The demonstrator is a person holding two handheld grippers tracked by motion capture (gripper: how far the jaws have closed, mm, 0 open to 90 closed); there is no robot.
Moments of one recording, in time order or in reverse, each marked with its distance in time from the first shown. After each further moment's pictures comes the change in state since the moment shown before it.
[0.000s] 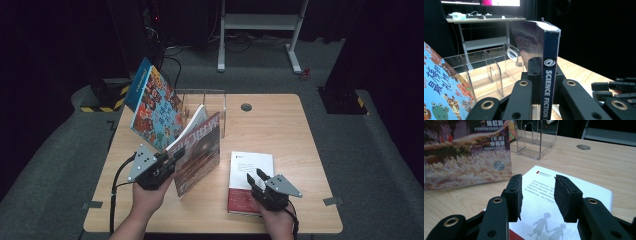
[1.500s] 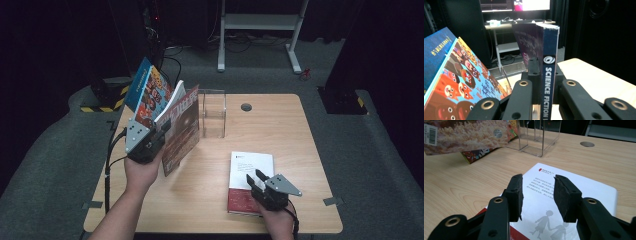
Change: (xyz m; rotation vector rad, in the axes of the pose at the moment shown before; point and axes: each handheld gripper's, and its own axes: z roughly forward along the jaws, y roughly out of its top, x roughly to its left) left arm 0.037 0.039 0.024 0.006 0.233 0.028; right arm -0.001 -0.001 0.001 0.018 0.022 0.005
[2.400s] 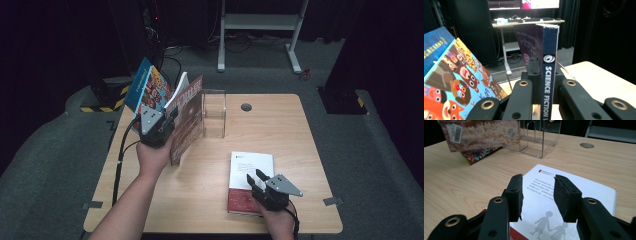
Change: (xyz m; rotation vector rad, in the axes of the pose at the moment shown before) left arm 0.001 0.004 0.046 0.009 0.061 -0.010; right arm 0.000 0.000 -0.001 -0.010 0.001 0.006
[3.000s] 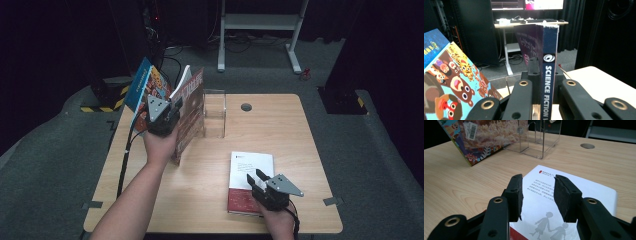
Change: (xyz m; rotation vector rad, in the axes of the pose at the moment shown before) left arm 0.002 0.008 0.035 -0.002 0.024 -0.012; right arm -0.001 0.000 -0.001 -0.005 0.009 0.005
